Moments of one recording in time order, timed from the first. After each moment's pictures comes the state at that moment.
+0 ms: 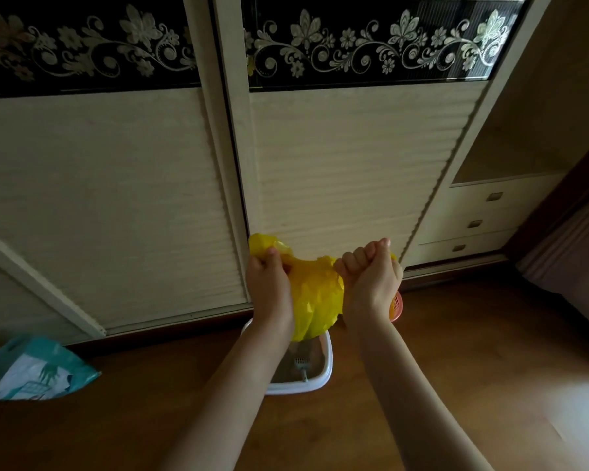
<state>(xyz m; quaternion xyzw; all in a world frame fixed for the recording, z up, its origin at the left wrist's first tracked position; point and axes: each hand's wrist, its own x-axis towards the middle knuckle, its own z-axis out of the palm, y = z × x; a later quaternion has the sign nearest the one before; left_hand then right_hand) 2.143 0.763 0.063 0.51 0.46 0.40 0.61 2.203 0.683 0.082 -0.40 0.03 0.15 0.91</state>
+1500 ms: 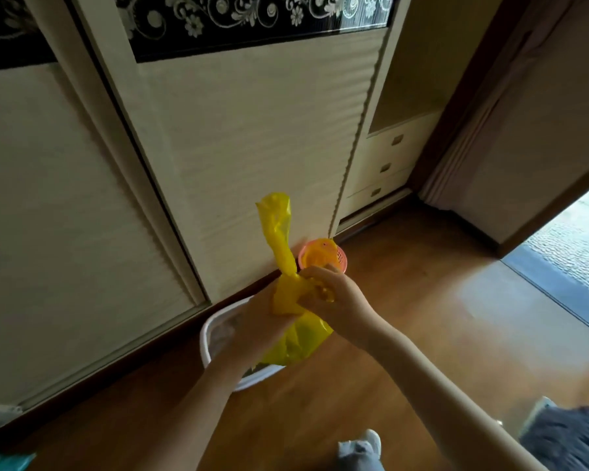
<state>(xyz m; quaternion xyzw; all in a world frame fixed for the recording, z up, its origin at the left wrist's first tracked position) 2.141 0.838 -0.042 0.84 0.11 0.00 0.52 2.194 0.686 0.027 -0.85 -0.28 0.13 0.42</state>
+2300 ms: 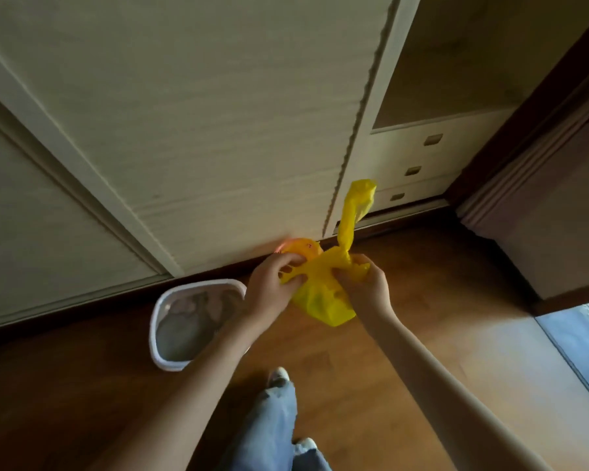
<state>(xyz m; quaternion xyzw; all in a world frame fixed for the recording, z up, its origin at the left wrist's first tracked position) 2.441 0.636 -0.082 0.81 0.24 0.12 0.53 2.531 0.489 -0.057 -0.80 -0.06 0.22 0.55</state>
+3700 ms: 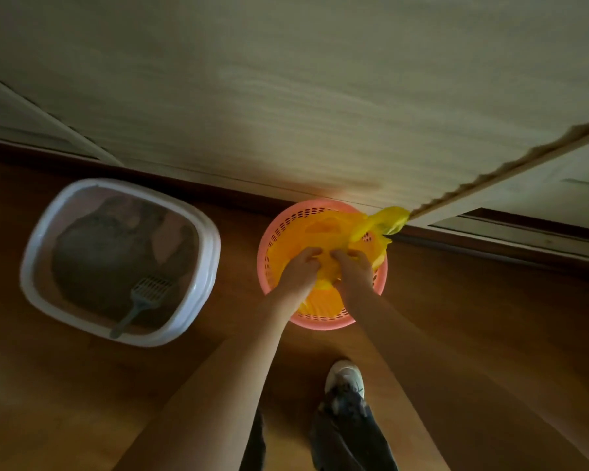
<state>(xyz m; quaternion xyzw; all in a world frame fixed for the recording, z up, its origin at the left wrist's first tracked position) 2.772 0.749 -0.669 0.46 0.58 0.00 0.67 2.861 0.701 -0.683 -0.76 0.08 0.49 0.42</state>
